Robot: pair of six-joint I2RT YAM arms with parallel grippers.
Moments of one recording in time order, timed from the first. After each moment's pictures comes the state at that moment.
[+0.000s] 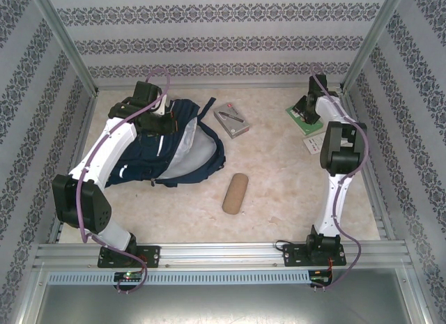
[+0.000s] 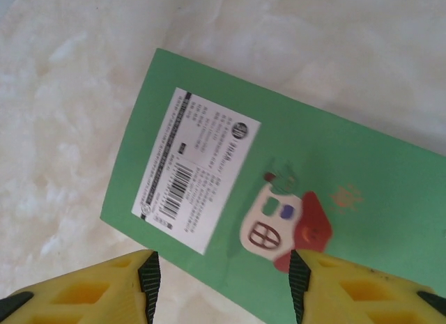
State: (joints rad) left arm -0.20 1.58 1.48 -0.89 0.23 -0.34; right arm -0.10 2.28 1.87 -0.66 -0.05 0.66
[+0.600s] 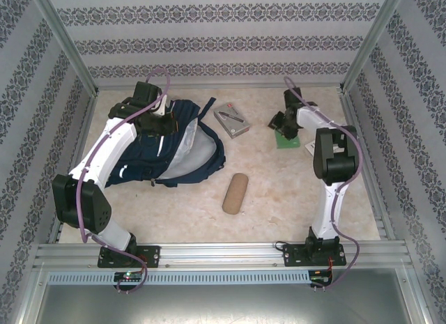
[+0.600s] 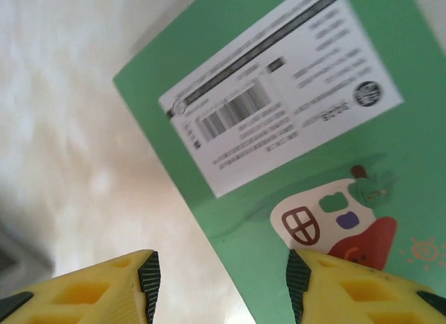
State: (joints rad) left arm -0.20 1.58 1.47 -0.88 0.24 -0.34; right arm 0.10 2.09 1.53 -0.63 -0.15 0.69
